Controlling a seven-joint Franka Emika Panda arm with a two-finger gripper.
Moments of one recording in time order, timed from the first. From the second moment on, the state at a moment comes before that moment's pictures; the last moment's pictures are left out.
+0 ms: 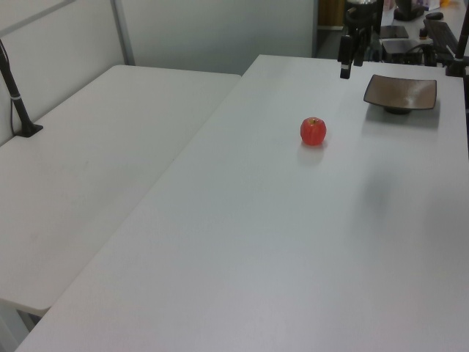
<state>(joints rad) 0.06 -0.01 -0.05 -1.76 0.04 1.79 0.07</state>
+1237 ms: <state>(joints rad) 0.05 0.04 -0.06 -1.76 0.03 1.94 0.04</state>
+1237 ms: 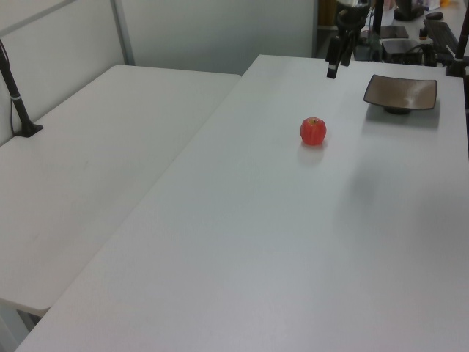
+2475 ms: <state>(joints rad) -0.01 0.35 -0.06 -1.75 -0.14 2.25 -0.27</state>
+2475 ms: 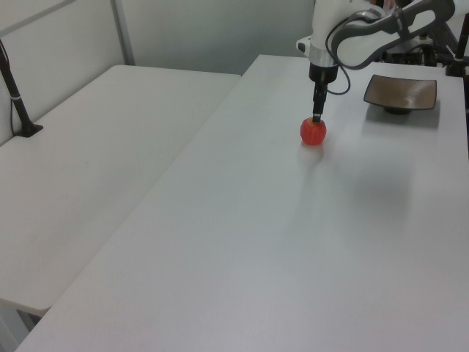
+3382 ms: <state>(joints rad) -0.01 0.44 -0.04 -1.74 -0.27 2.29 -0.27</state>
